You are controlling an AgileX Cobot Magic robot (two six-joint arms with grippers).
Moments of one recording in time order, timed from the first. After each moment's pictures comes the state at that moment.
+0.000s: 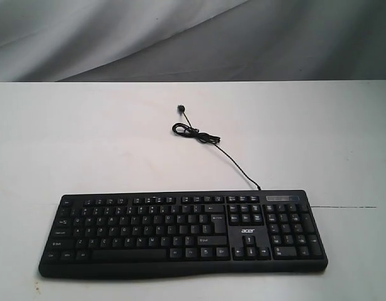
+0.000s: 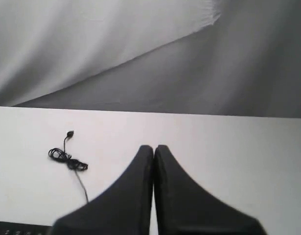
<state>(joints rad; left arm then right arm) 0.13 0.00 0.00 0.17 0.28 -0.04 0.06 0.46 -0.52 0.22 0.38 -0.18</state>
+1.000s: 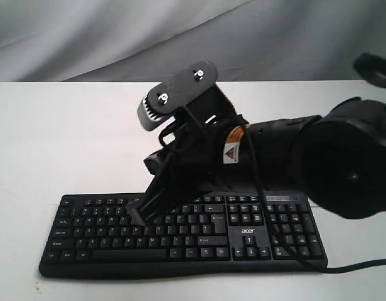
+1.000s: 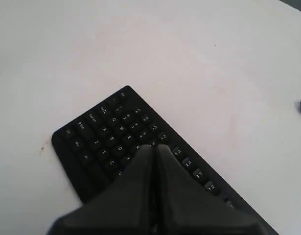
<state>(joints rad) 0.13 0.00 0.00 0.17 0.28 -0.04 0.89 1.48 -0.91 0.23 0.14 -0.20</state>
